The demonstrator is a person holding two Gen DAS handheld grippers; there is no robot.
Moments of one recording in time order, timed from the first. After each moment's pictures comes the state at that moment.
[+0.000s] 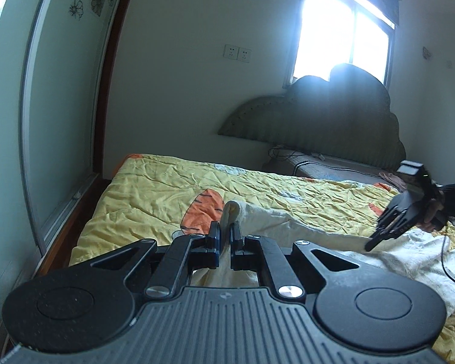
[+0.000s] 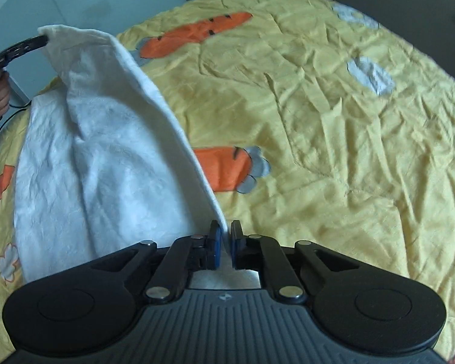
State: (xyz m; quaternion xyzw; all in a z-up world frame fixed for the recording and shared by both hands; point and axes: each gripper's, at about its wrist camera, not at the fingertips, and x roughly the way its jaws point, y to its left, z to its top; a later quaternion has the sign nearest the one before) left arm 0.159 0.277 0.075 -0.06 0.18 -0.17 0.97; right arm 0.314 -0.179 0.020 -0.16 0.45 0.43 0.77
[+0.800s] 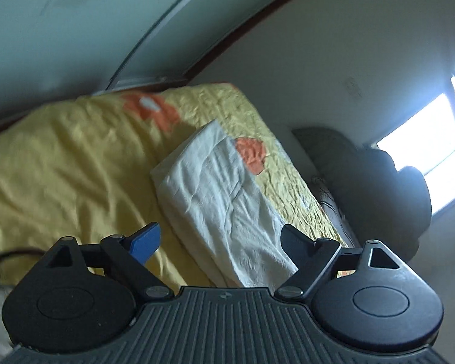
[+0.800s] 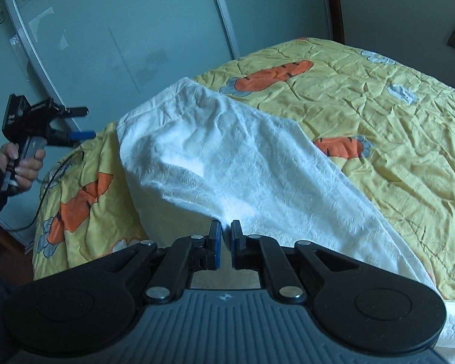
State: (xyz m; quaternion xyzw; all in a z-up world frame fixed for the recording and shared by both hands) left arm 0.005 0.304 0.039 -0.42 0.28 -0.01 0.86; right arm 0.145 -0.187 0.044 -0.06 0.38 0.46 0.80
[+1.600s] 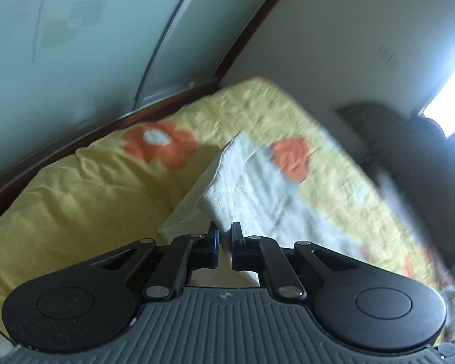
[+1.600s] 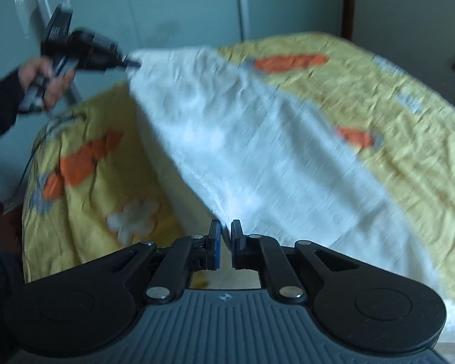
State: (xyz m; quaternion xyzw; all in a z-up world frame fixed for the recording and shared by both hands) left arm 0.075 0.295 0.051 -0.28 0.36 0.07 0.89; right arm 0.084 -0.161 0.009 -0.15 0.40 0.45 0.79
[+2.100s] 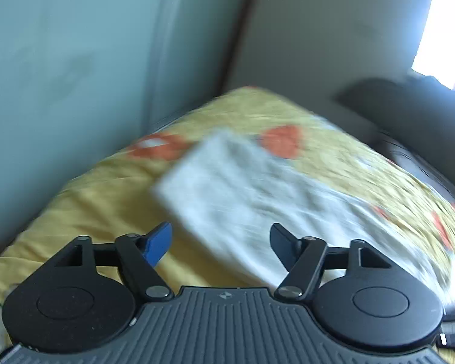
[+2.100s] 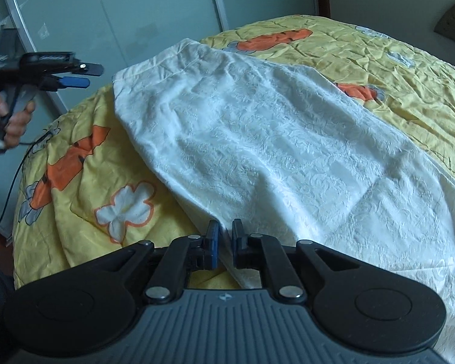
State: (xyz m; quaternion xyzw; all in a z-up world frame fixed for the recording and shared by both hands) left arm 0.009 0.195 0.075 -0.14 0.30 0.07 0.94; right arm 0.077 -0.169 -0.012 -0.07 0.39 0.41 0.82
